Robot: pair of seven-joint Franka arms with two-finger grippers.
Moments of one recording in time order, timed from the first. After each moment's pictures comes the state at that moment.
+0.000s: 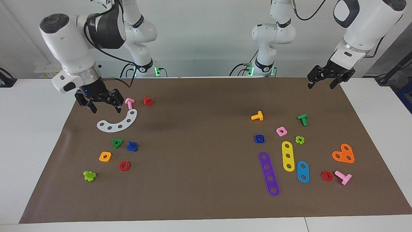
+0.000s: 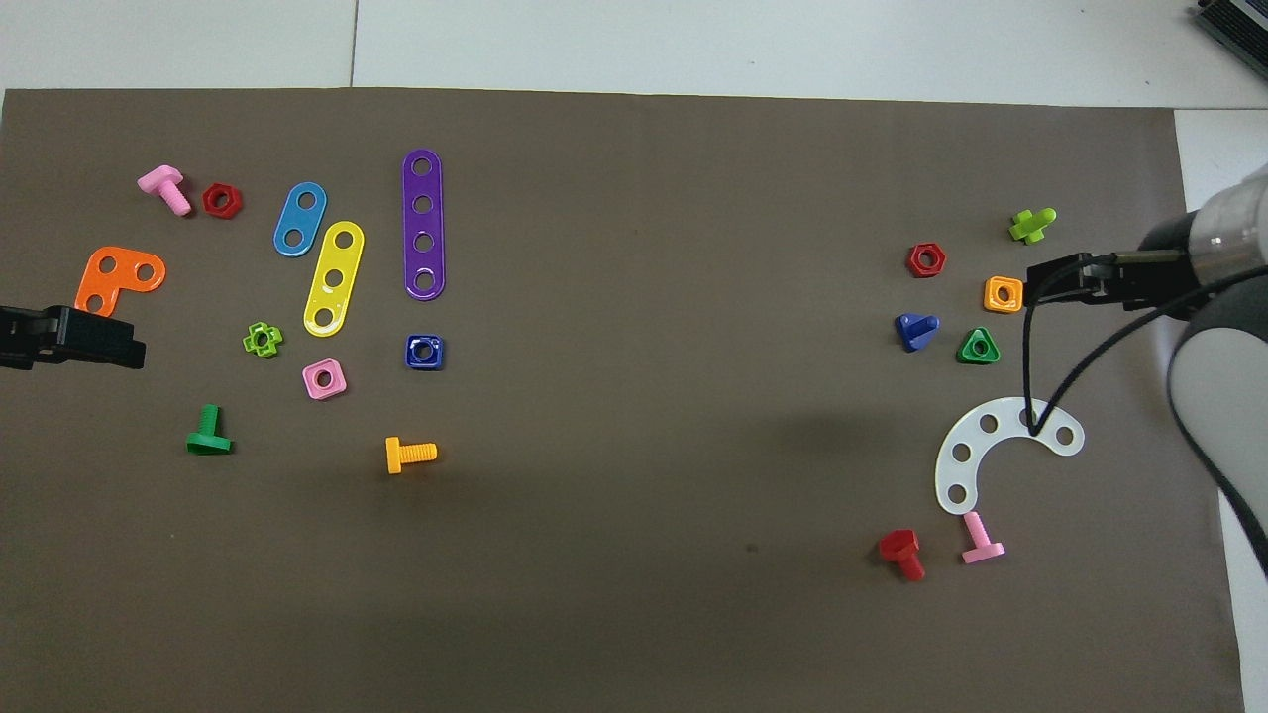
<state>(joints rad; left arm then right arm) -0.17 -0.07 0.17 -1.70 -0.03 1.59 0.06 0.10 0.00 -0.11 -1.69 0.03 1.73 0.05</state>
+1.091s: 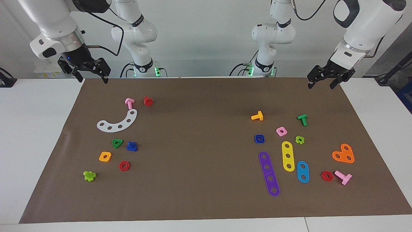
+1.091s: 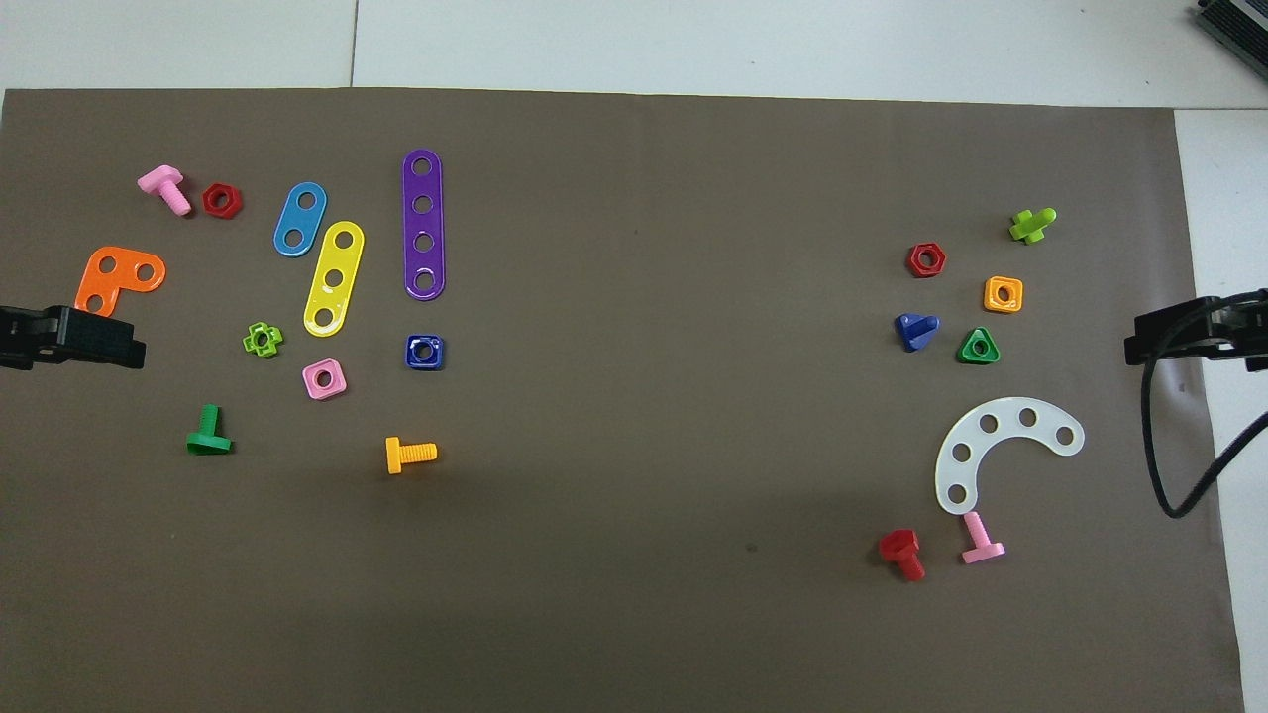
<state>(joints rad) -0.17 -0.07 0.17 -1.70 -0.03 1.59 0.06 0.07 -0.04 -0.10 -1.57 -0.02 1.49 0.04</state>
